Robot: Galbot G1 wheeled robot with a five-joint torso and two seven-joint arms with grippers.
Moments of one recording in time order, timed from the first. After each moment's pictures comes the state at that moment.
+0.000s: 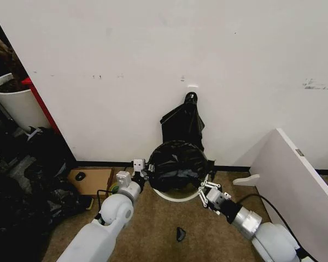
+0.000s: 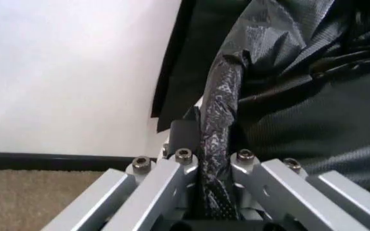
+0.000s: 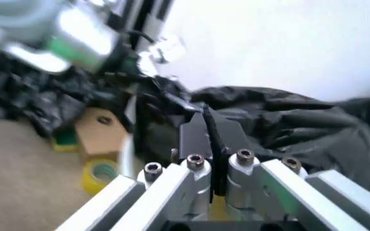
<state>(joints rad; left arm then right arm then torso) 1.07 -1.20 -0.12 -1.79 -0.72 0.22 -0.15 -1.51 1.01 0.41 2.00 0.04 0.39 -0.43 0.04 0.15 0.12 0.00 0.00</state>
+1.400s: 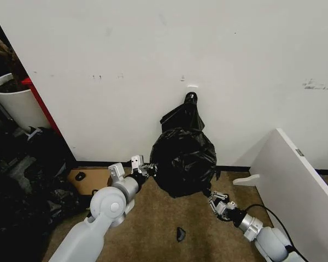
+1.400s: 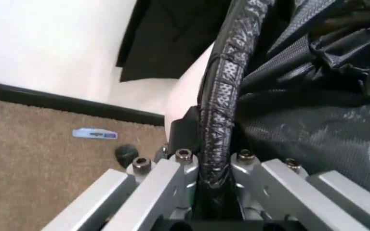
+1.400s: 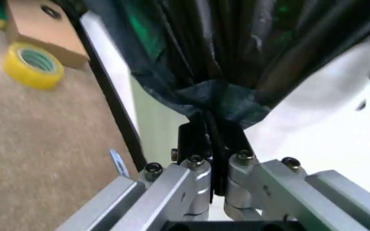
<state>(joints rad) 1.10 -1.16 -0.16 -2.00 -1.07 0.49 -0.33 -1.37 1.10 0.45 1.58 -0.37 0.66 -0.24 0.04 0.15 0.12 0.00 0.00</state>
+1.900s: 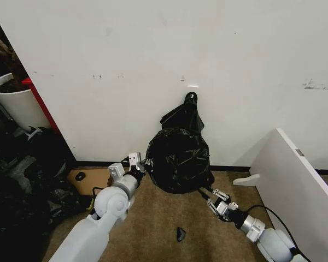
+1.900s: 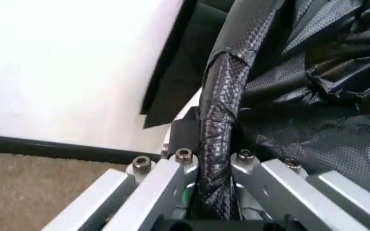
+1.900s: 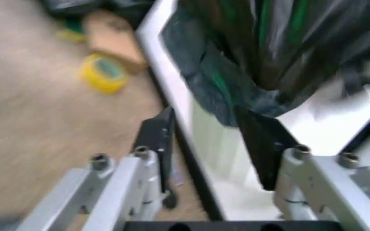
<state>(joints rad) 1.05 -1.16 -0.14 -1.87 -0.90 0.30 -0.23 -1.41 1.06 0.50 1.62 -0.25 0.68 -0.55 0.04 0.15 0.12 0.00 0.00</state>
